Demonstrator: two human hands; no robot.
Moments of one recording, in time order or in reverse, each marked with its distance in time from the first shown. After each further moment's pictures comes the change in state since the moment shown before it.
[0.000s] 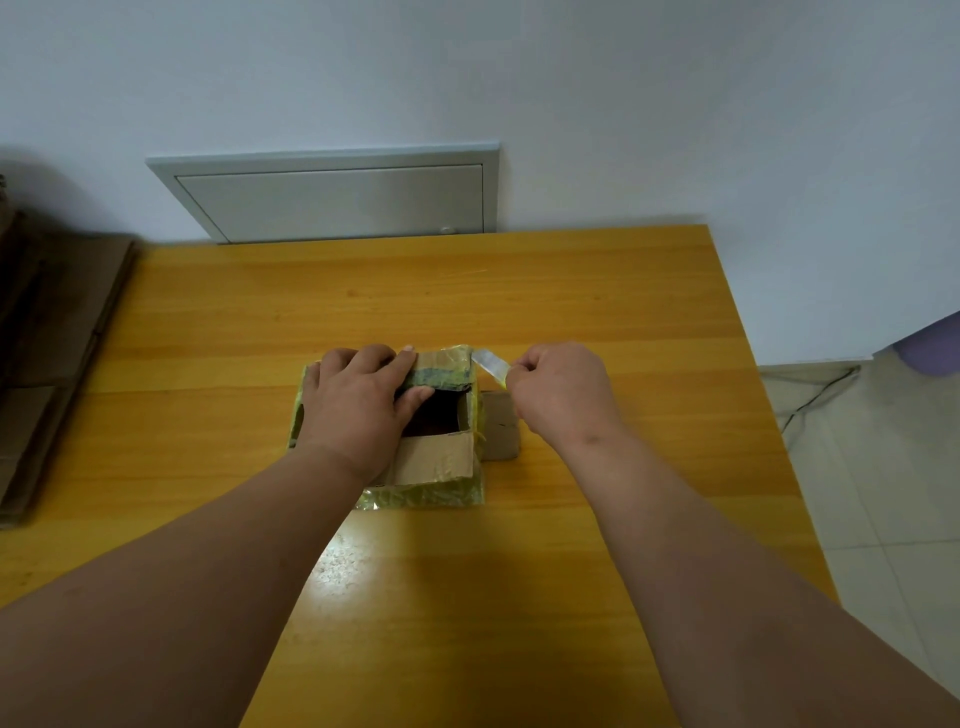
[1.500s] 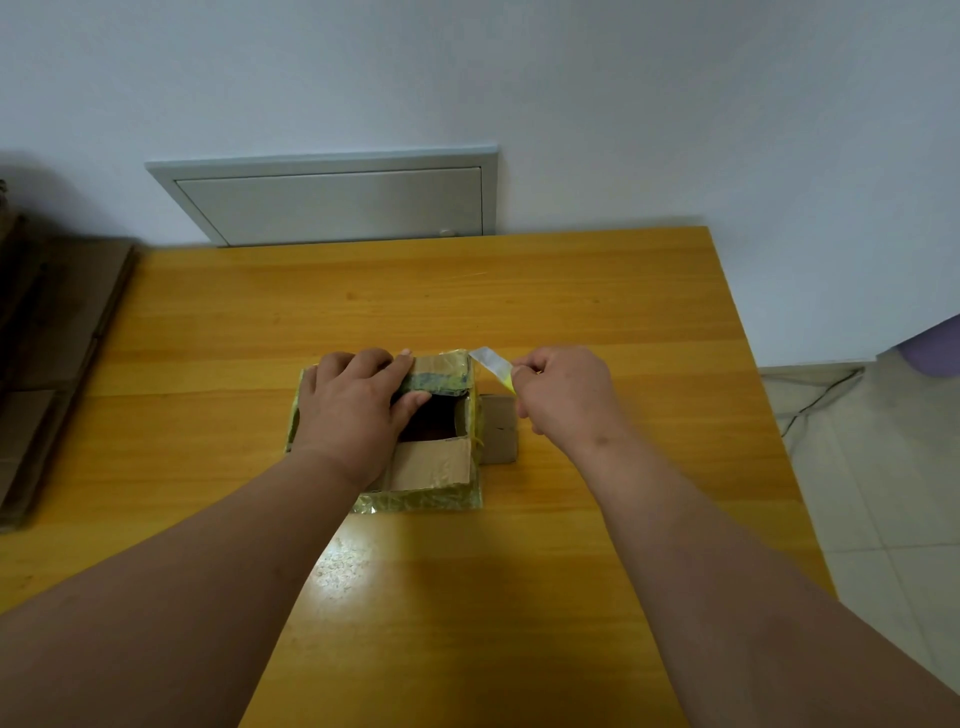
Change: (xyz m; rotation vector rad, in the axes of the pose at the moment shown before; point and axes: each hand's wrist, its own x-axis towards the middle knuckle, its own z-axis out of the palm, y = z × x) left_hand -0.002 -0.002 0.002 -0.019 0.044 0.021; right_hand 0.003 0.008 -0.004 0.128 -0.006 0.014
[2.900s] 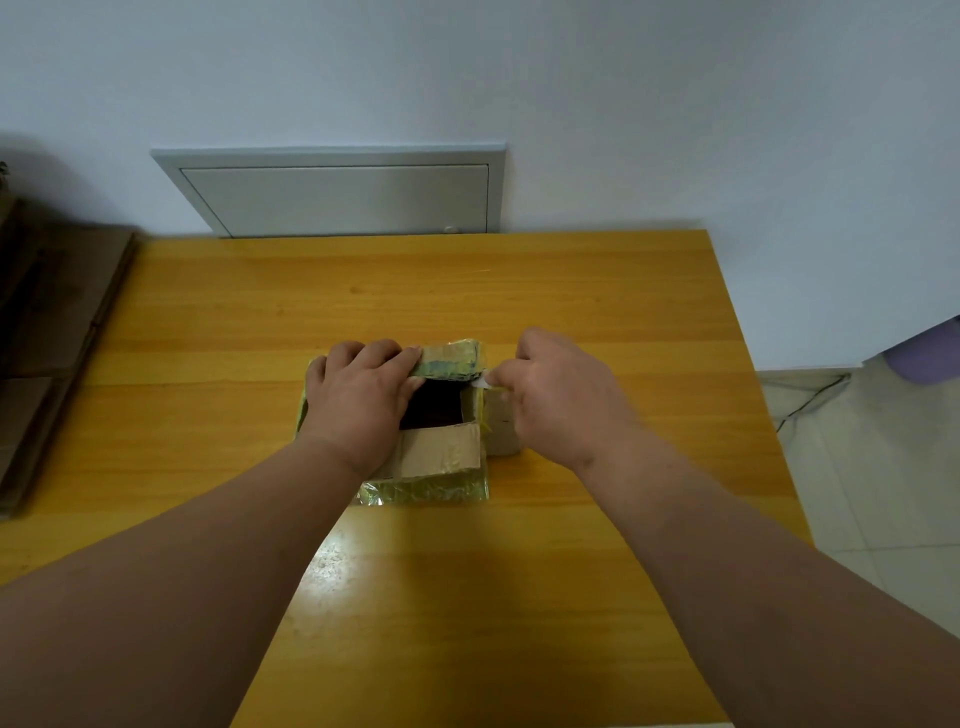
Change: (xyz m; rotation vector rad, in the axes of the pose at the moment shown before) left_hand 0.003 -0.004 0.000 -0.029 -0.006 0.014; right_hand -0.009 0.002 0.003 -0.622 0.025 -0.604
